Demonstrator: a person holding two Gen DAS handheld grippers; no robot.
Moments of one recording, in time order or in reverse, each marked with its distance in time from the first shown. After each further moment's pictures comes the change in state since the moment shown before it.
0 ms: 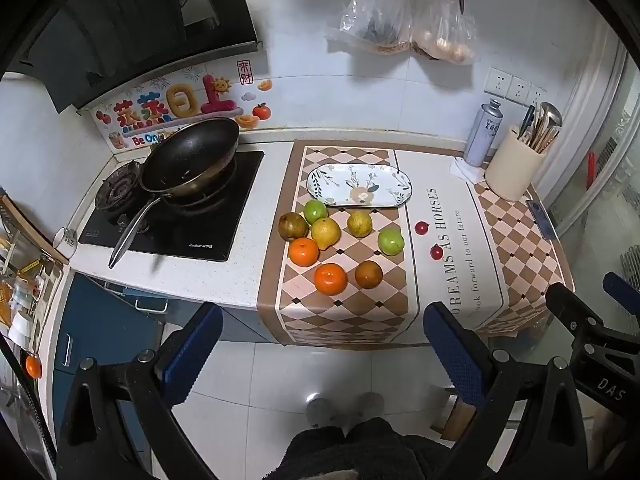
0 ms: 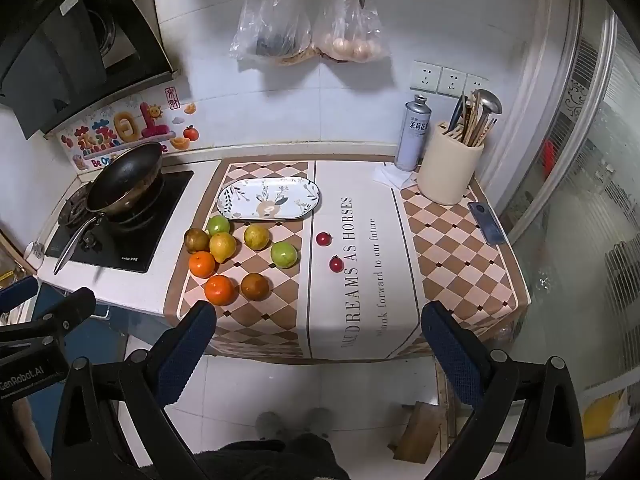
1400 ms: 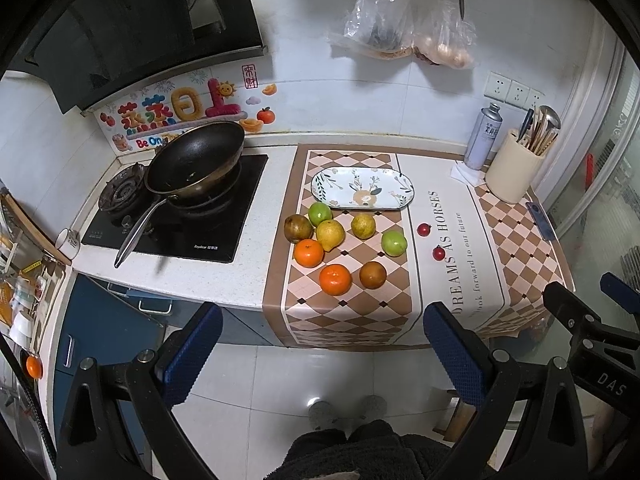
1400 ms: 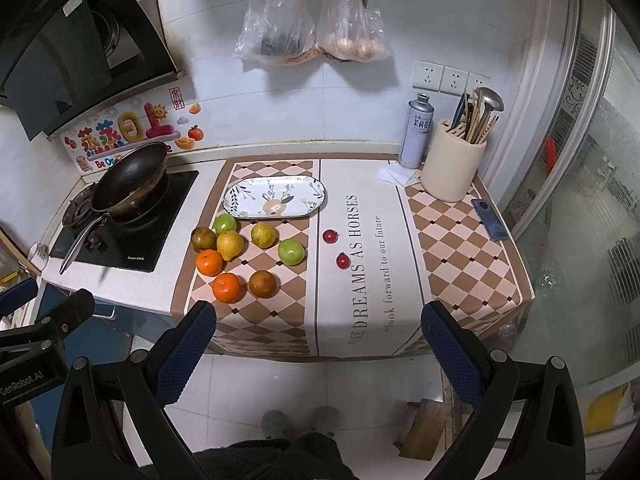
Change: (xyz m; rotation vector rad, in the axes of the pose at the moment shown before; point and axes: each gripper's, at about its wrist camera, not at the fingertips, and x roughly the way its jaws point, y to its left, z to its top) left arm -0.010 0.005 0.003 -0.007 -0.017 0.007; right arm -0.008 0.007 -0.003 0.006 0.007 0.022
